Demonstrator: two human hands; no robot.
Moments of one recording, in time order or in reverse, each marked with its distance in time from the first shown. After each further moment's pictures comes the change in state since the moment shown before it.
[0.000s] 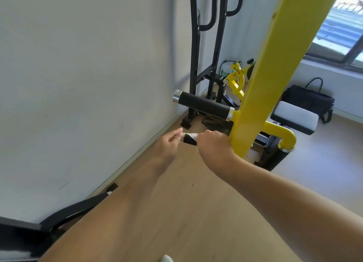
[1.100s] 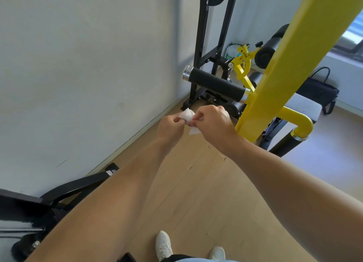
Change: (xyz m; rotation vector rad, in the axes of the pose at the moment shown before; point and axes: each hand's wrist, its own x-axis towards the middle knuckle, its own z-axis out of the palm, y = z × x) left_hand -0.006 0.007 0.000 -0.009 0.073 -0.037; right_hand 0.015 -0.007 0.011 0.574 0.094 0.042
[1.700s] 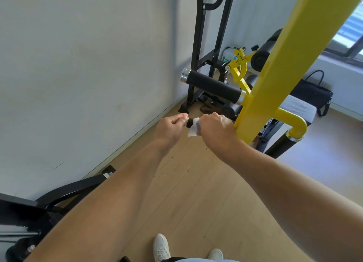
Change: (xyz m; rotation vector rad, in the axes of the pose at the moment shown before) left_hand 0.000 -0.002 0.001 -0.057 -0.023 0.042; right_hand -0.005 -0.001 -0.001 -0.585 -0.152 0.054
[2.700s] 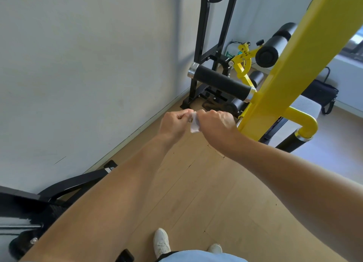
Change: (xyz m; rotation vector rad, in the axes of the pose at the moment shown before) left_hand 0.011 -0.001 0.004 0.119 -0.009 0.053; right_hand -0.001 -0.006 -0.013 -0.090 -0.042 -0.130
